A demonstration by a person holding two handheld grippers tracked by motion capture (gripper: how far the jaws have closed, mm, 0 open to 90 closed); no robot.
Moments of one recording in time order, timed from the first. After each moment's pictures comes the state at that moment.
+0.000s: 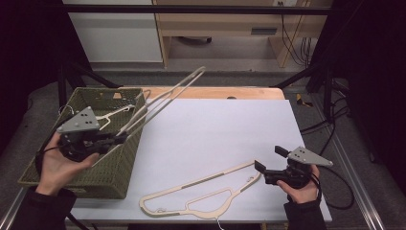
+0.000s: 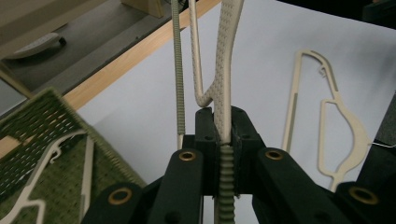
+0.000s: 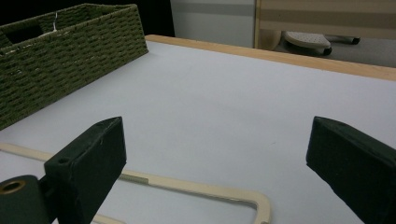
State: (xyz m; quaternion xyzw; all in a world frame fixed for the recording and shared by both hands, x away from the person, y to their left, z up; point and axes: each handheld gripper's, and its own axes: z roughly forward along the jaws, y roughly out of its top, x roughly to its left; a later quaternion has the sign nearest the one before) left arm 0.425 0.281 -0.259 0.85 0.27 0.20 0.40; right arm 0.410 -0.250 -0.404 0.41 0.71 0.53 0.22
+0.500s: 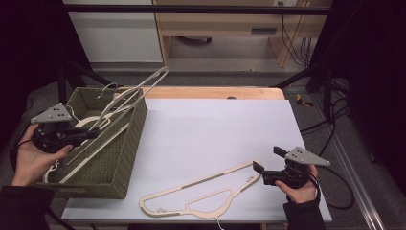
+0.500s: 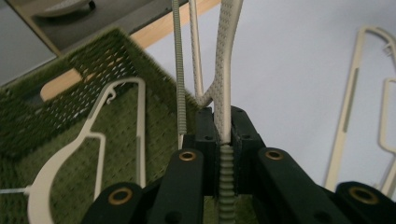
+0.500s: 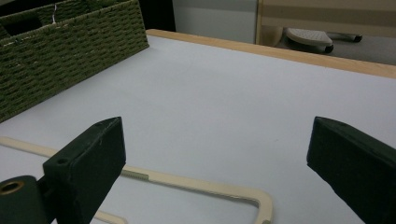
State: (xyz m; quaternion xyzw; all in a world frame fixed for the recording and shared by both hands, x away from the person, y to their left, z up) left arm 0.455 0.357 -0.285 0.84 0.35 0.20 0.37; right arm 0.411 -0.247 -0.405 0.41 0.71 0.52 0.22
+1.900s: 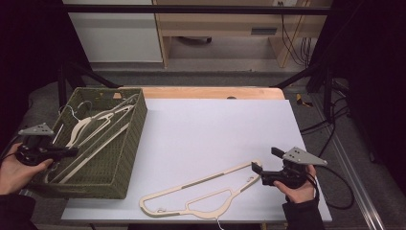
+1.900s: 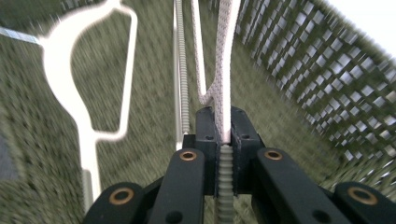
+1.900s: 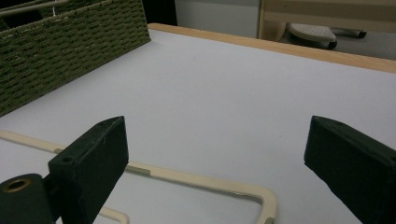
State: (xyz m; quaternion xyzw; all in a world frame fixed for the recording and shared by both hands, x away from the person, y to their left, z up) left arm 0.461 0.434 -0.359 0.83 0.44 0.12 0.31; right arm 0.412 -0.243 -0.408 0.41 0.72 0.52 0.22
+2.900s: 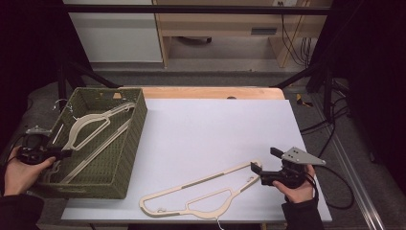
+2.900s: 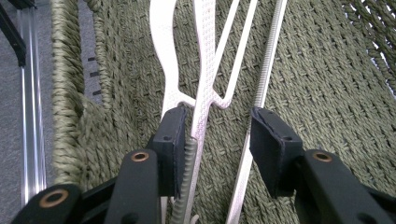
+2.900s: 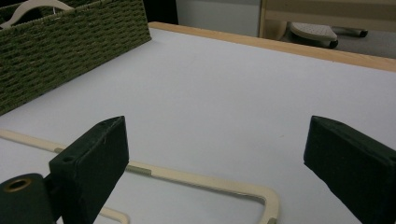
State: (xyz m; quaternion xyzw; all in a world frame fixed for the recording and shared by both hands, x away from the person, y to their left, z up) left arm 0.472 0.453 -0.381 0.76 0.56 0.20 0.25; right arm 0.413 -0.241 -0.409 0.41 0.72 0.52 0.22
